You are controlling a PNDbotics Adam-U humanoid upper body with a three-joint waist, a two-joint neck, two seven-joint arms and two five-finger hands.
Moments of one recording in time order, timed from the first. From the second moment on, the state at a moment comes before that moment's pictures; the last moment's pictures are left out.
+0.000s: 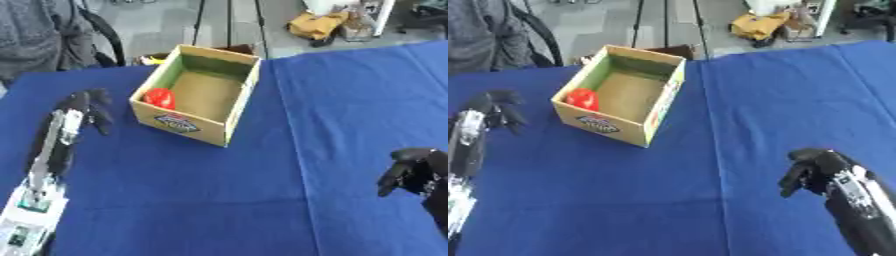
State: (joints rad) left arm -0.01 0.31 0.22 -1.92 0.11 -0.10 -0.08; right arm -0.09 -0.29 0.22 -1.98 -0.25 0.00 0.22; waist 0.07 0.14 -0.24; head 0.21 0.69
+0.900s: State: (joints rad) left arm 0.01 0.27 0.28 -1.94 0.23 0.02 -0.15; right arm -0.08 -0.29 0.22 -1.98 -0.25 0.00 0.21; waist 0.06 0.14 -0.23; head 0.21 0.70
